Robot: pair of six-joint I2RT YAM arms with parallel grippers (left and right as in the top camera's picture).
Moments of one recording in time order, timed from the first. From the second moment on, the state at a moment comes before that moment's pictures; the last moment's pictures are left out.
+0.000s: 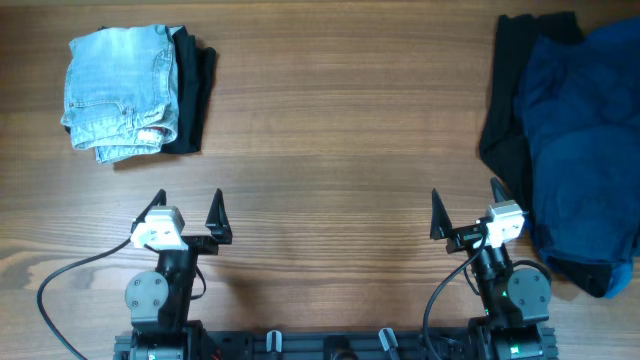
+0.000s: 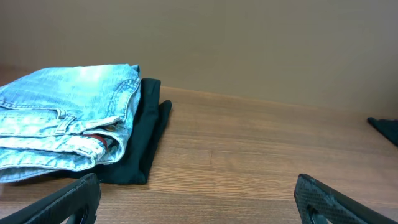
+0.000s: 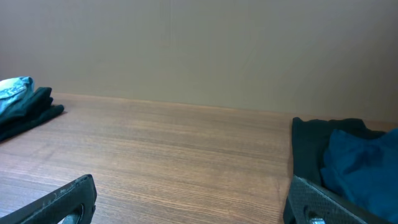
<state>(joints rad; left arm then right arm) 0.03 0.01 0.01 -0.07 0.09 -0.18 0.11 0.01 0.01 0.00 -0.07 -0.02</state>
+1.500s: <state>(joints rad) 0.03 0.01 0.01 -0.07 0.09 -0.18 0.11 0.01 0.01 0.05 -0.08 -0.02</state>
